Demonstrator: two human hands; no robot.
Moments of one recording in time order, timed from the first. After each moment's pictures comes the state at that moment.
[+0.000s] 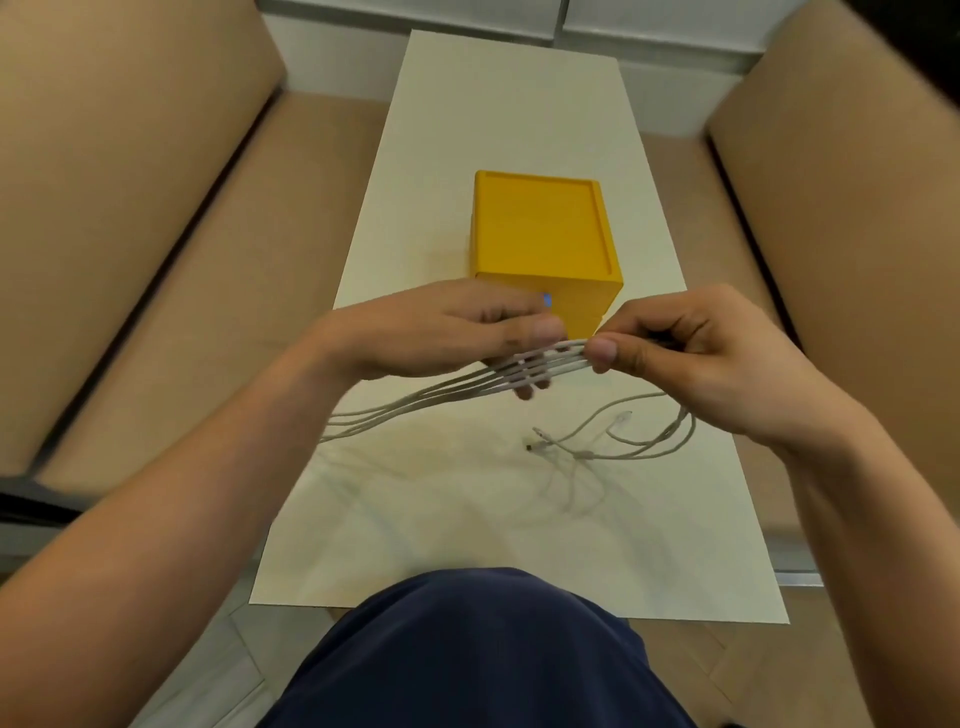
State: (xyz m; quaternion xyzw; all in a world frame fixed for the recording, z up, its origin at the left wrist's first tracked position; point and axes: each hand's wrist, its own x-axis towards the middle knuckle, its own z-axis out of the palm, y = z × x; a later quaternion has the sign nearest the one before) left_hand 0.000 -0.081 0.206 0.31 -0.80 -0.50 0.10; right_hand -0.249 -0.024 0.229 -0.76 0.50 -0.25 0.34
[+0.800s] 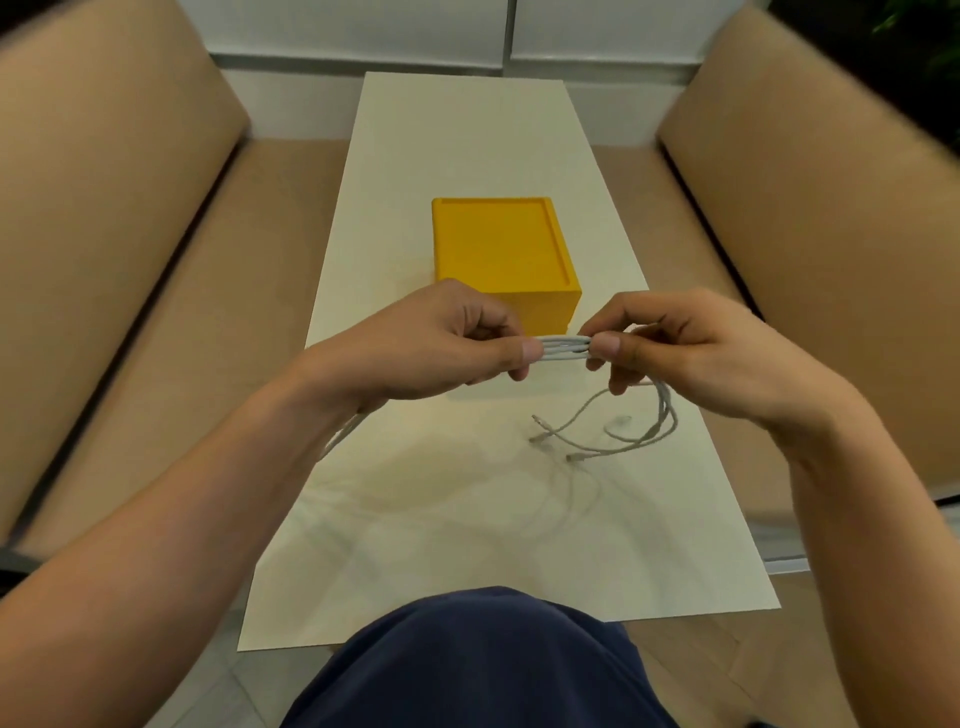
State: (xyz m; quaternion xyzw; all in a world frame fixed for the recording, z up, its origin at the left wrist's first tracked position) left_hand -0.026 -0.070 0.218 0.38 -0.78 -0.48 0.16; right_hand -0.285 -0.023 0.232 -0.72 0.53 -0.23 0.38
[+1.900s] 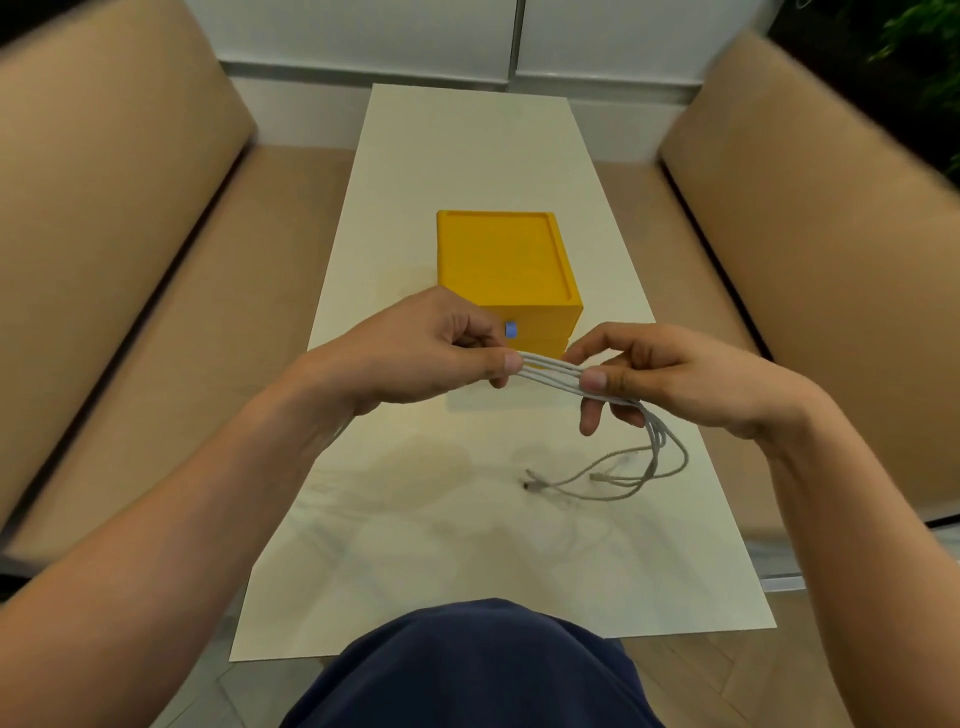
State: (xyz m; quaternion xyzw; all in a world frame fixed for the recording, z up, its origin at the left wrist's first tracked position) left_hand -0.017 -0.083 0.211 0.41 -0.78 -0.44 0.17; right_hand -0.286 -0.039 0.220 -0.69 0.51 -0.15 0.50
